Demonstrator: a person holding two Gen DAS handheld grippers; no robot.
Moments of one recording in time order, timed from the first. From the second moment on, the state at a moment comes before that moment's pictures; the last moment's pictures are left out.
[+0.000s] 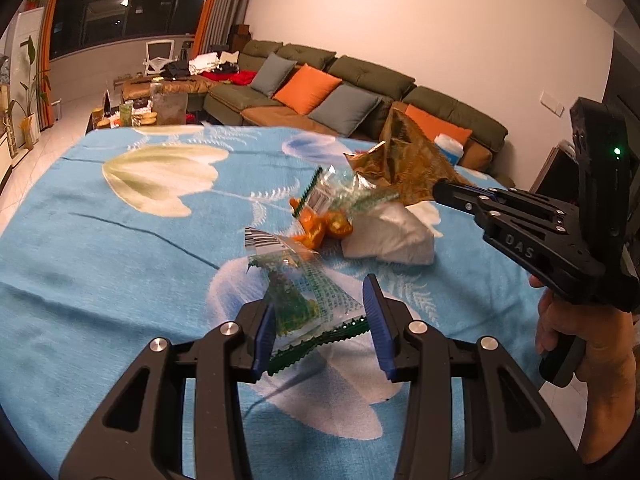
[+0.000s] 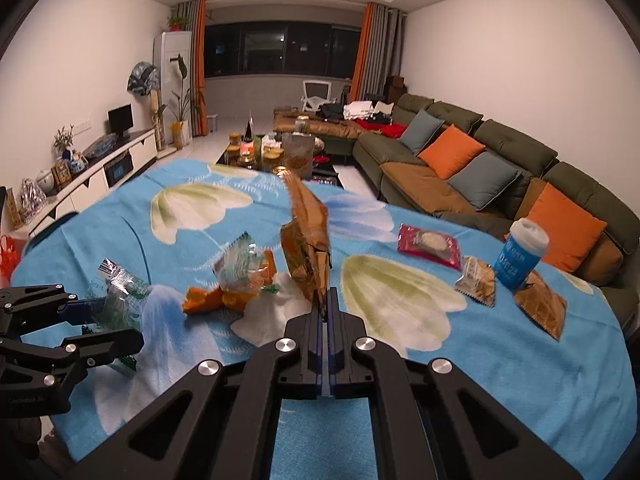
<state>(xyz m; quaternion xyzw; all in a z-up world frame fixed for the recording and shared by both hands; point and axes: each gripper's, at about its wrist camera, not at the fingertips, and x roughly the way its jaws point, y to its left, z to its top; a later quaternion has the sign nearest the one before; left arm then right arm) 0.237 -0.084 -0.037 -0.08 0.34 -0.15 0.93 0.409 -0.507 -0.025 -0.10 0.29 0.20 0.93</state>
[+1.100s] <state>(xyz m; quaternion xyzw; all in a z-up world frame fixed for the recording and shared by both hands) 0.135 0.197 0.029 -0.06 0.27 0.16 0.95 0.377 -0.255 0.024 -0.04 0.28 0.48 0.83</state>
